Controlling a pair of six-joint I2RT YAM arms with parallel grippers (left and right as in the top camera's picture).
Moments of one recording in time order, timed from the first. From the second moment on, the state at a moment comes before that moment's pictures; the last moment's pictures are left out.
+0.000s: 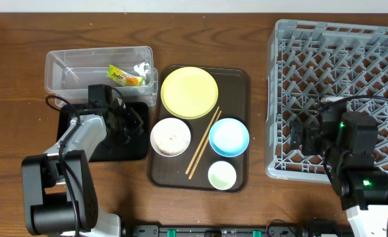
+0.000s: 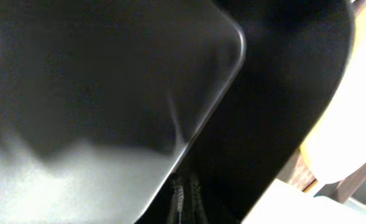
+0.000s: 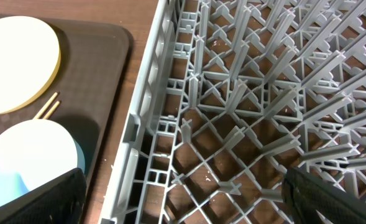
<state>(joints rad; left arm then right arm) 0.10 1.67 0.85 -0.51 0.46 -0.60 0.01 0.86 0.75 -0.64 -0.08 0.00</state>
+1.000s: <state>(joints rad) -0.54 1.39 0.87 -0.50 0.02 -0.33 0.01 0.86 0.75 -0.64 -0.08 0.00</state>
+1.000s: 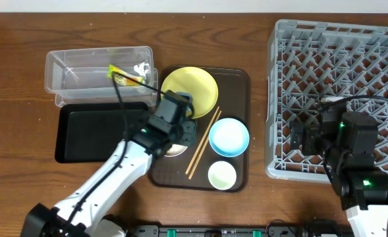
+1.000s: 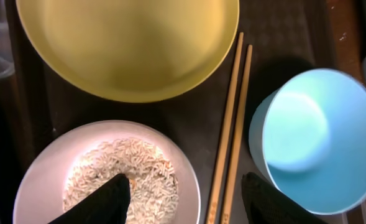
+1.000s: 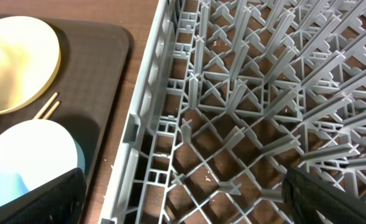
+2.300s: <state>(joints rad) -0.63 1.64 0.87 -0.42 -0.06 -0.33 0.01 0.86 0.75 -0.65 -0.08 0.00</state>
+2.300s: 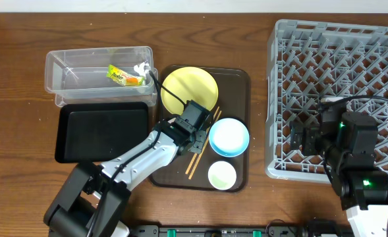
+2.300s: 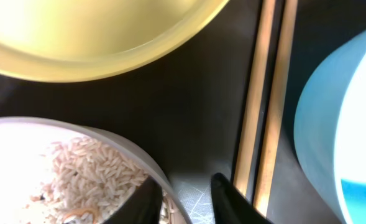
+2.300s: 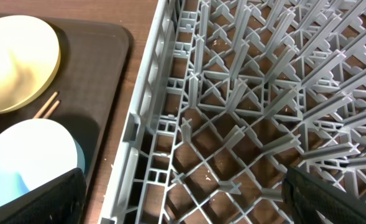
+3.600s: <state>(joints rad) -0.44 1.38 0.91 -0.74 0.13 -0.29 0.01 0.86 0.75 -0.65 -0.08 0.00</state>
